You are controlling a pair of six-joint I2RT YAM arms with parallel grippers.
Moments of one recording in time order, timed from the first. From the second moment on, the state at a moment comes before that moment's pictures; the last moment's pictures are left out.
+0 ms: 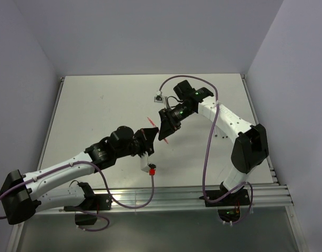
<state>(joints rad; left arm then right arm) -0.96 1.06 0.73 -0.06 0.13 1.84 0.53 1.68 1.49 -1.02 -0.99 -0.14</state>
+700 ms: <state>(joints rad) -0.95 1.05 0.74 -0.15 0.14 1.79 0.44 1.69 1.43 -1.01 -0.98 -0.16</state>
